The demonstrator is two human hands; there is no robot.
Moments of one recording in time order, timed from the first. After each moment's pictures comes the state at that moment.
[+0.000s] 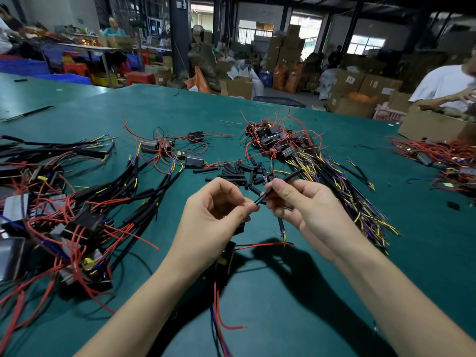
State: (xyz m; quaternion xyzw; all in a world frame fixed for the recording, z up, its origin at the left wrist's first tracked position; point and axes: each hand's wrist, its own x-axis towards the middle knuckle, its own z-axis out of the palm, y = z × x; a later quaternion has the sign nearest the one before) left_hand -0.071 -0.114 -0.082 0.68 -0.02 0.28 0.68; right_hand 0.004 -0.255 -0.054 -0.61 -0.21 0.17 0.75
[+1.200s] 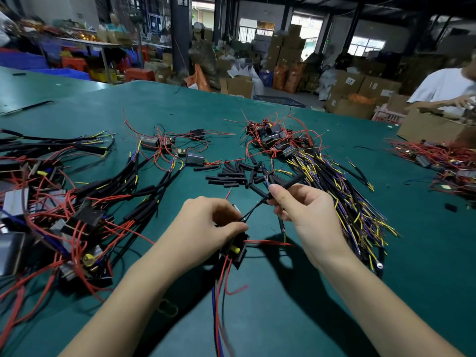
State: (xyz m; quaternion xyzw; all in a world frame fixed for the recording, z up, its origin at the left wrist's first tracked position) left_hand -0.078 -0.092 -0.078 0.90 0.05 0.17 0.41; right_hand 0.002 -0.246 -0.073 -0.69 -0.19 0.00 0.69
